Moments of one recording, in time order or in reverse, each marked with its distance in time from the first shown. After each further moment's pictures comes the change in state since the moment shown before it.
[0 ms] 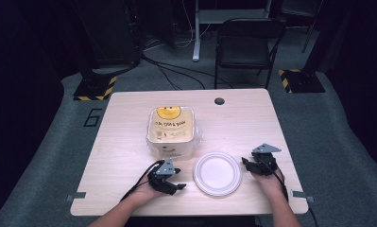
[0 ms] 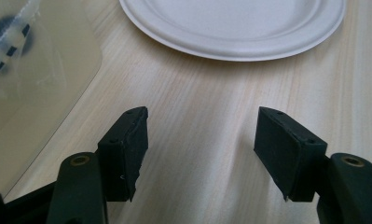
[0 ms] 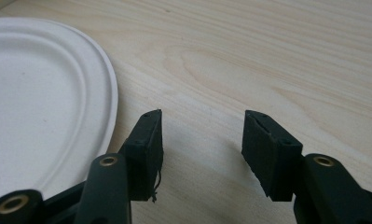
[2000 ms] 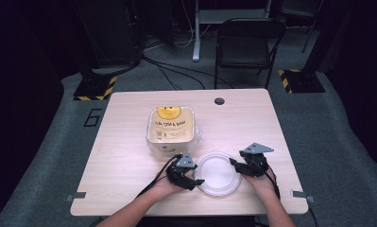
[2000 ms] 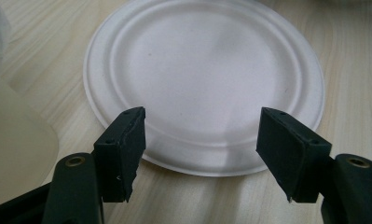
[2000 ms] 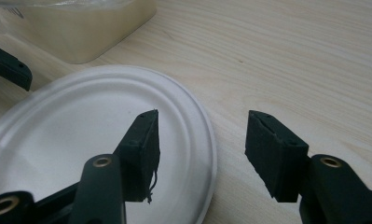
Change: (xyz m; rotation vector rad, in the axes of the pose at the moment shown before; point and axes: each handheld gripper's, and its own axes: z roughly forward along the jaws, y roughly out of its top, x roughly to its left) left arm -0.013 0.054 0.033 -0.008 -0.031 -0.057; right arm 0.040 0.026 -0.018 -0.065 0.121 -0.040
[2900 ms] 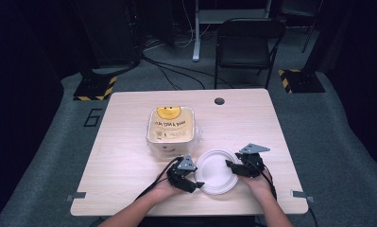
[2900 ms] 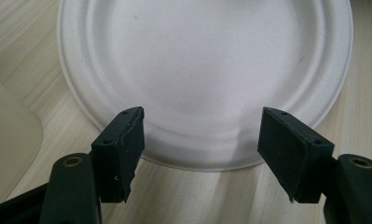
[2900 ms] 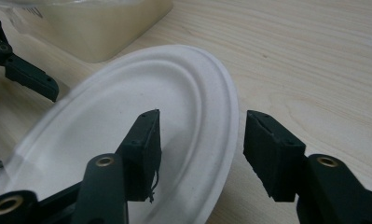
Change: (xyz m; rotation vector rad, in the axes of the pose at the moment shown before) left arm -0.001 -0.008 0.006 0.014 0.000 0.001; right arm 0.008 0.001 0.007 0.024 0.056 0.029
